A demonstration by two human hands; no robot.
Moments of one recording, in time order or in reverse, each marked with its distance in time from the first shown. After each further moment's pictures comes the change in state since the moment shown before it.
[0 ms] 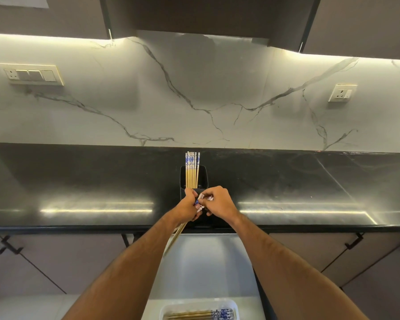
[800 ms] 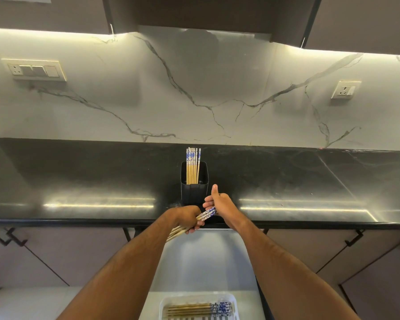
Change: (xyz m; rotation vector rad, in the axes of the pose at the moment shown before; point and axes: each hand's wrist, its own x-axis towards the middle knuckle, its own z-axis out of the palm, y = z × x) left_hand -0.011 -0.006 0.010 0.510 -0.321 -0.201; right_hand -0.016 0.016 0.004 0.360 -0.013 0.442
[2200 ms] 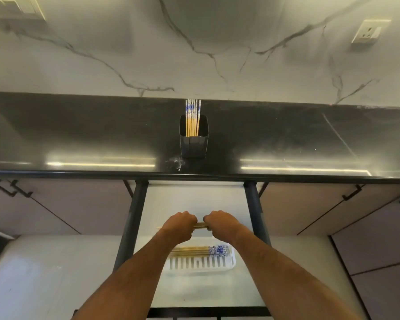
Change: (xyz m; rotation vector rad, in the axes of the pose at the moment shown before) left_hand -0.007 -0.089 0.172 0.513 0.269 -0.010; right_hand -0.078 0.157 0.030 -1.388 -0.359 -0.416
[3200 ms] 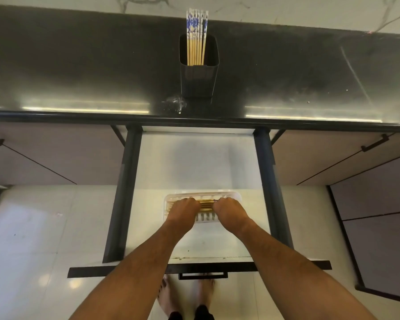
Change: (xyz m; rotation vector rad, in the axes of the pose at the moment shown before) left_hand -0.014 0.000 0.132 -0.077 -0.020 -0.003; right_hand -0.009 -0.023 0.133 0.010 -0.094 0.140
